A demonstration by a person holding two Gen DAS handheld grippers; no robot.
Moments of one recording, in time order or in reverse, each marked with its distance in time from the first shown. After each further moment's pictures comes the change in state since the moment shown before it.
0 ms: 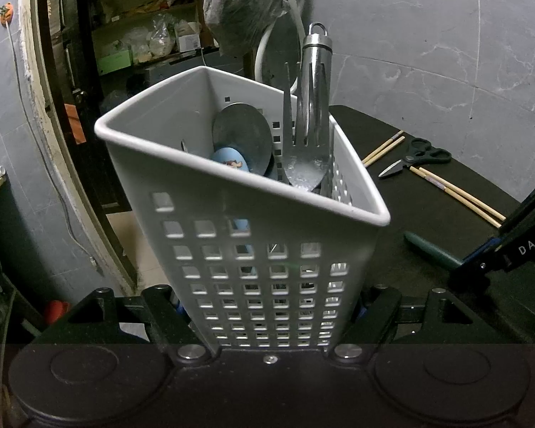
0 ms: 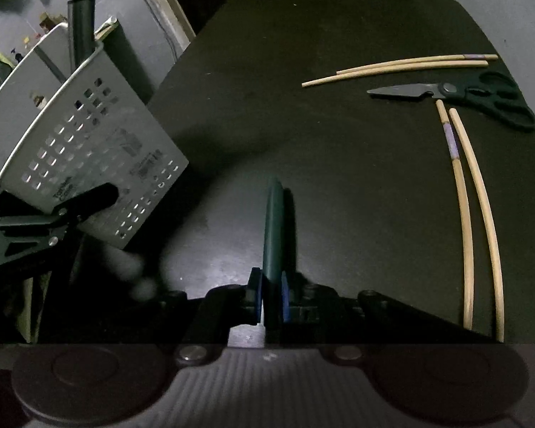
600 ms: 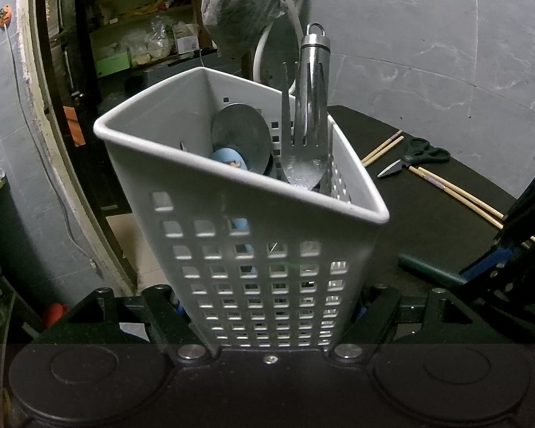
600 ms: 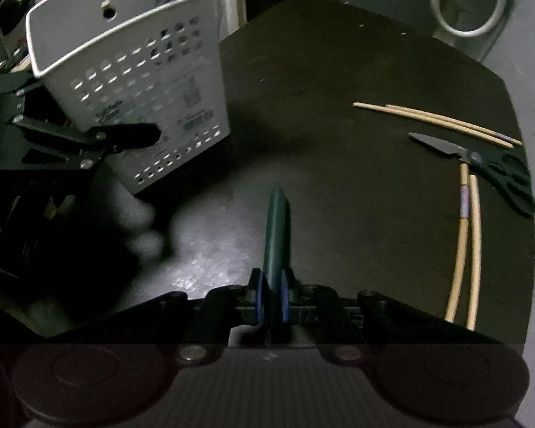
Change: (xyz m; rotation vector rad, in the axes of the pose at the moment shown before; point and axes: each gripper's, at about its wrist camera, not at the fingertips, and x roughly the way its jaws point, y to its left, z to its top) left arm 0.000 0.000 -0.001 0.007 -0.004 -0.002; right arm 0.000 0.047 -0.010 -0.332 0.025 -0.121
